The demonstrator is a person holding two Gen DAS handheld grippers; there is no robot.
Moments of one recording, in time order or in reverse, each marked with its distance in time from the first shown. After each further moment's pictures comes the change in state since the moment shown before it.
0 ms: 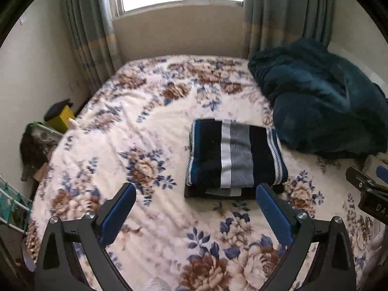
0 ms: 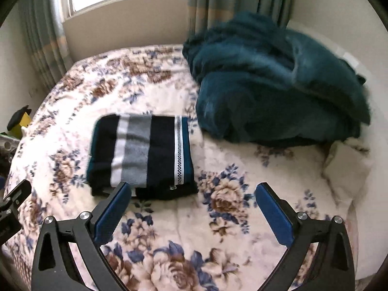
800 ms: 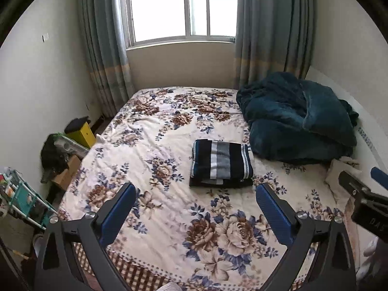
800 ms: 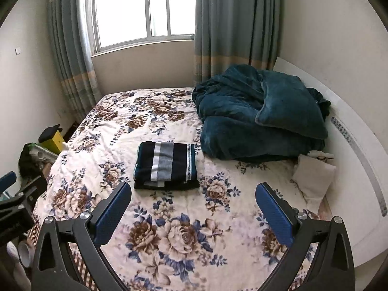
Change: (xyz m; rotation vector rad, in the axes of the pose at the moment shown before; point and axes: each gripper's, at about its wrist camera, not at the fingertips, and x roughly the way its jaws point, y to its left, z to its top) left arm -0.272 0.003 -0.037 0.010 -0.119 -0.007; right arm -0.379 -0.045 -0.068 -0.001 -0.182 0.076
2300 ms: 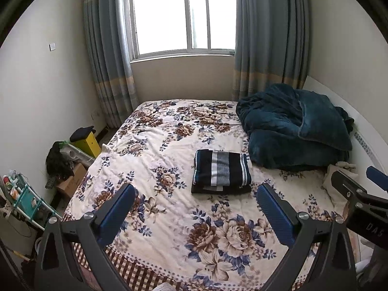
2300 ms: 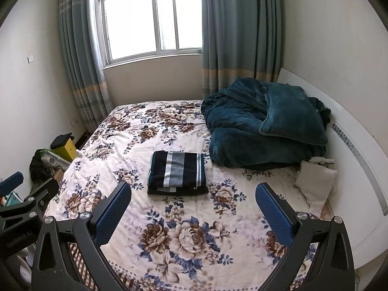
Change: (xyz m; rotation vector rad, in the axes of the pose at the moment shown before) left arm -0.045 -0.005 0.003 0.006 -0.072 0.001; right arm -0.069 0.004 -0.003 -0.005 -0.064 0.062
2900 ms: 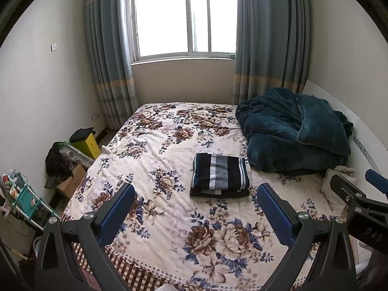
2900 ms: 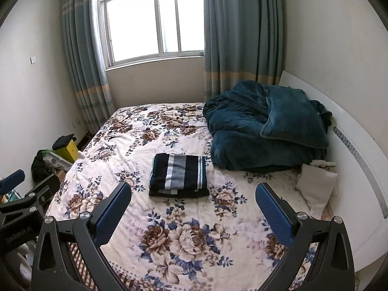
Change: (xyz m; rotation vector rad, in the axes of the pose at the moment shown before) left arm -0.004 -0.003 0.003 -0.009 -0.012 0.003; right arm -0.007 0.005 0.007 0.001 -0.013 0.007
